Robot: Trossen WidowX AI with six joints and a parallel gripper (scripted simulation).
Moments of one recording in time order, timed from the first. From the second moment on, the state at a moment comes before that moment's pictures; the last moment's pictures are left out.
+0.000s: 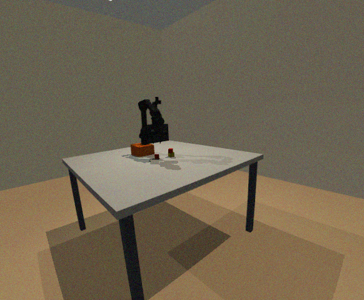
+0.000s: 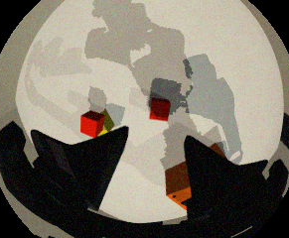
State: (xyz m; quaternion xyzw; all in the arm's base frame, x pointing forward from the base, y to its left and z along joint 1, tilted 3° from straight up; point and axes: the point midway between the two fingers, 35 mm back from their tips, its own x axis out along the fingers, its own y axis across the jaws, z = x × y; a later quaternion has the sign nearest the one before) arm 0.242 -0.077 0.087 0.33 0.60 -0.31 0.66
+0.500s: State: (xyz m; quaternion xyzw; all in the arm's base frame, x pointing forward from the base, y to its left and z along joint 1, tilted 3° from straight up) arm 0.240 -0.079 0.024 0.32 0.61 -0.30 0.66
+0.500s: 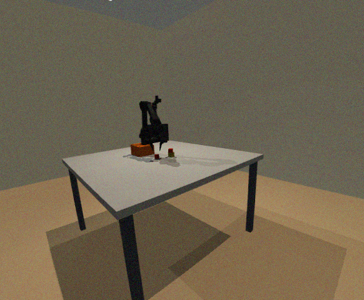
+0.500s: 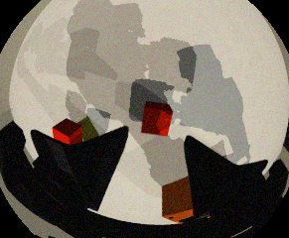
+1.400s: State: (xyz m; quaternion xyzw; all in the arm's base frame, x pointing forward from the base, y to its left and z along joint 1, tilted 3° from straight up) arm 0.246 -0.080 -0.017 0.32 0.61 -0.30 0.66
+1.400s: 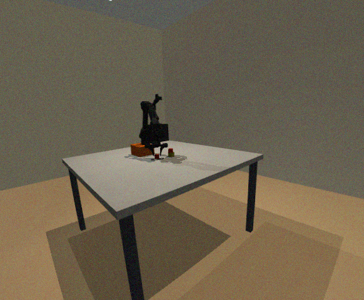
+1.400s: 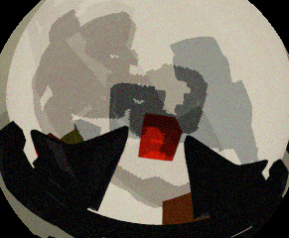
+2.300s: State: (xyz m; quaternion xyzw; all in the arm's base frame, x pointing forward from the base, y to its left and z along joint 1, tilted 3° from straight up) arm 0.243 -0.080 0.008 0.32 0.61 -0.30 0.66
